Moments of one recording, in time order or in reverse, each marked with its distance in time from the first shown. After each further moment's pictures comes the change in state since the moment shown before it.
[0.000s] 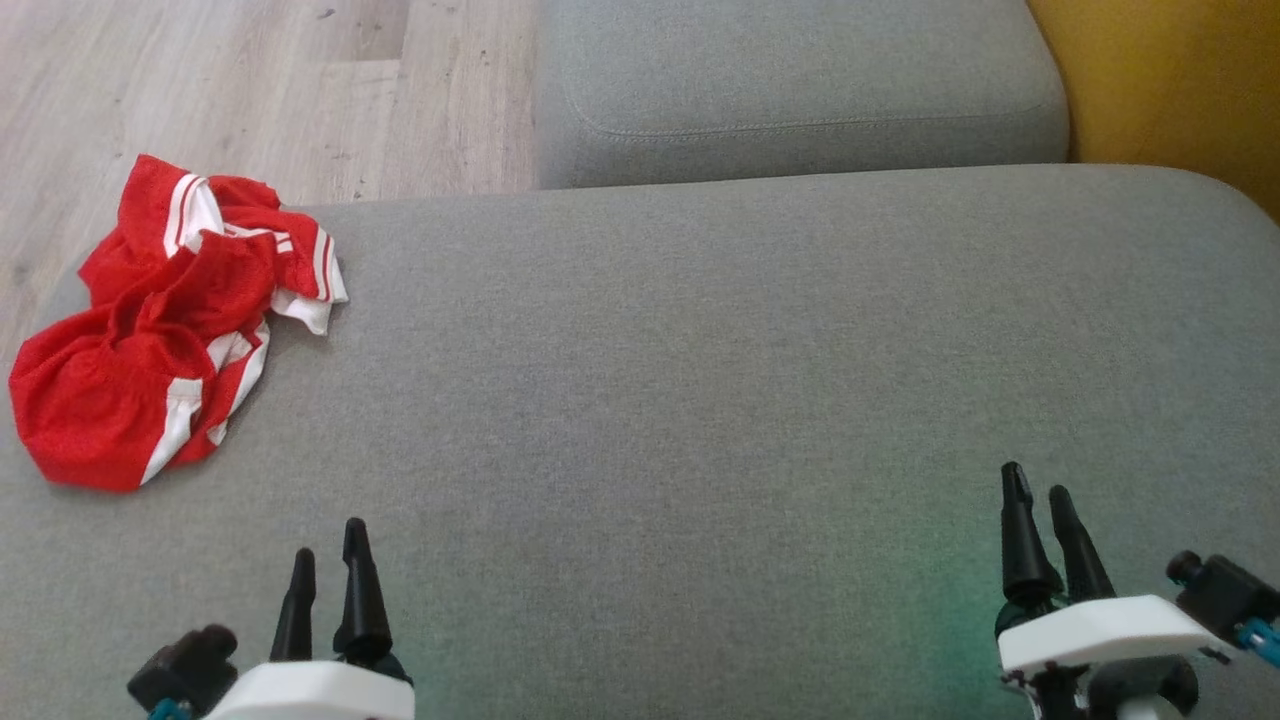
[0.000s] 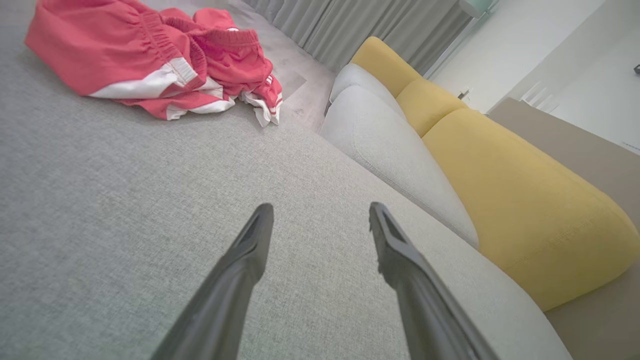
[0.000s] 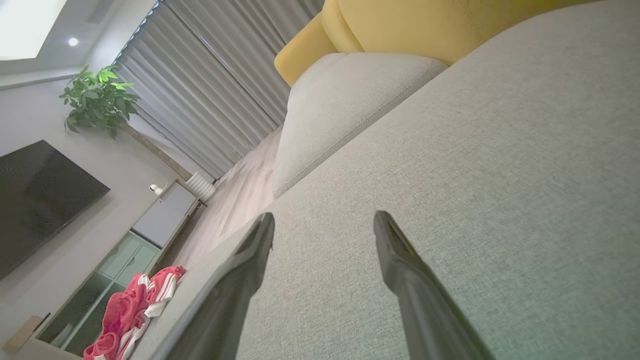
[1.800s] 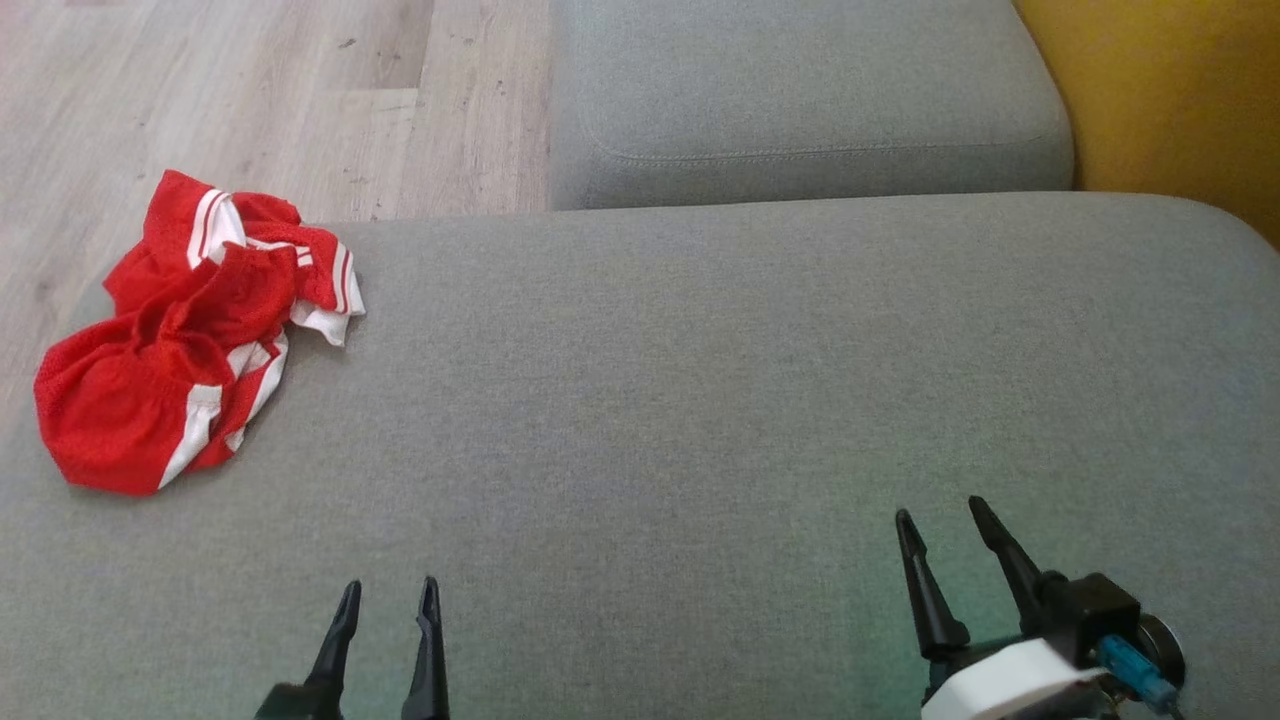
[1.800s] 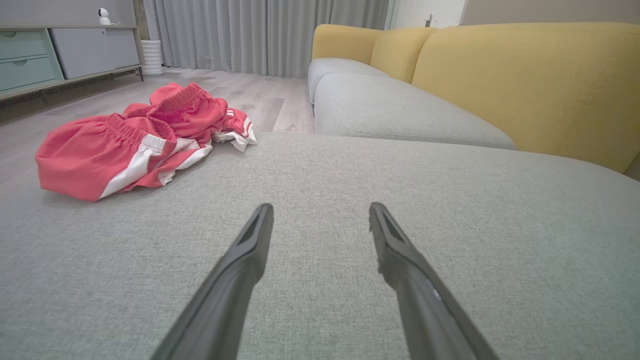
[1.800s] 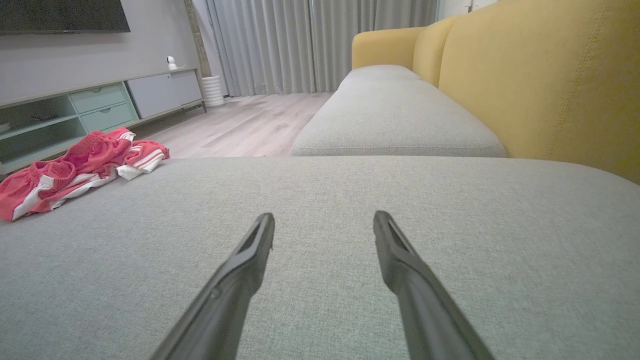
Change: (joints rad) left arm 0.079 0.027 -0.096 0.016 0.511 0.077 -0.108; right arm 0.044 -0.001 0.095 -0.016 -0.623 0.000 -0.086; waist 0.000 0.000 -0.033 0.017
